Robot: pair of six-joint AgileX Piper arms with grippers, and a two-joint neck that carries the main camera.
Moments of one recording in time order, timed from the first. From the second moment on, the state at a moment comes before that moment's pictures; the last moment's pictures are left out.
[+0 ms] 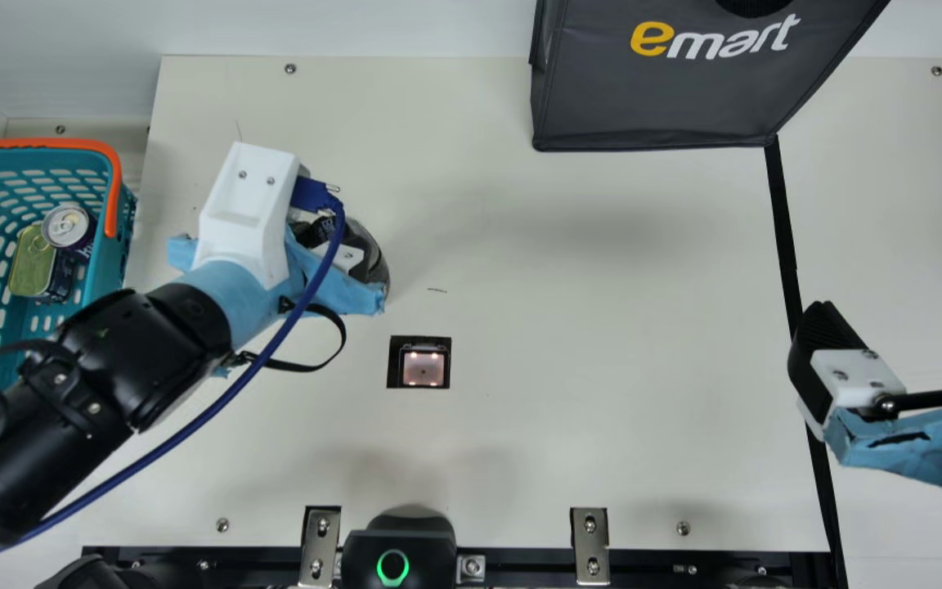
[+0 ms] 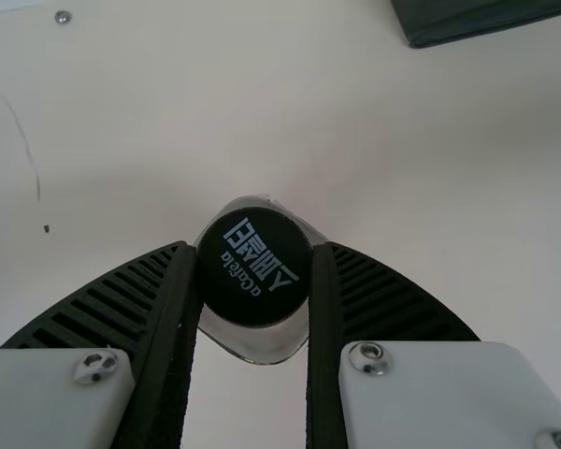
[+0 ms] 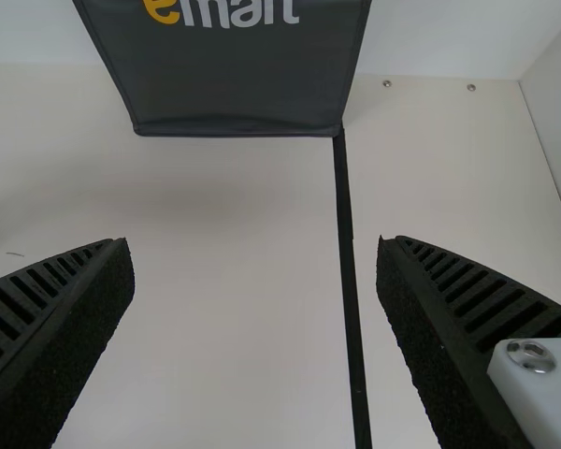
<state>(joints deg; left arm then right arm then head) -39.8 75.7 -59.5 17.3 42.4 -32.6 0.7 42.6 -69.8 -0.8 69.4 -2.3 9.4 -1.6</state>
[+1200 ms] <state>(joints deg) -43.9 64.9 -57.5 -9.2 43.9 10.6 0.7 42.6 -69.8 -0.8 69.4 -2.3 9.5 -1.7</state>
